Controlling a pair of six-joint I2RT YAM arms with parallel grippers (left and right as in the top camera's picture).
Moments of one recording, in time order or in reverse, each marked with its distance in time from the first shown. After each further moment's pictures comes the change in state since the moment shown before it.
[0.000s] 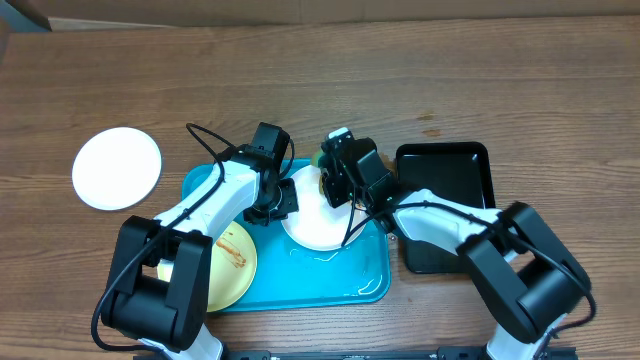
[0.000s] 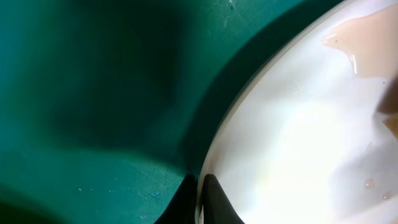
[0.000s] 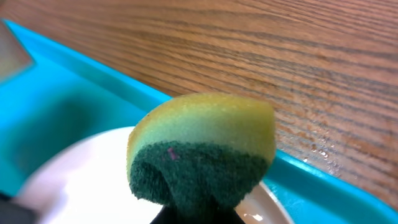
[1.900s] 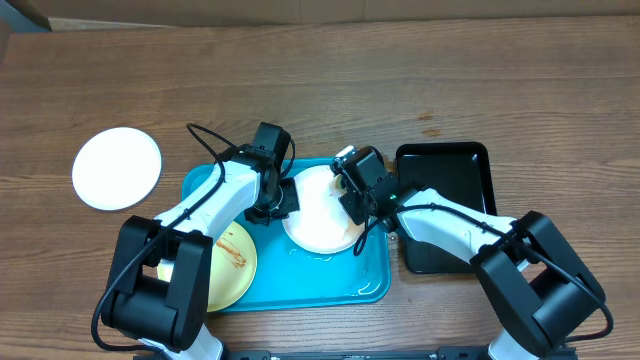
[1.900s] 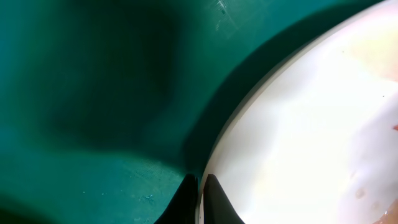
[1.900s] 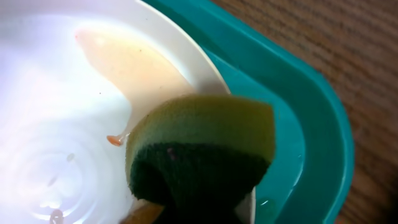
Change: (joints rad) left arm -0.001 0.000 0.000 0.010 0.005 -0.008; right arm 0.003 -0.074 0.011 -0.401 0.109 -0.158
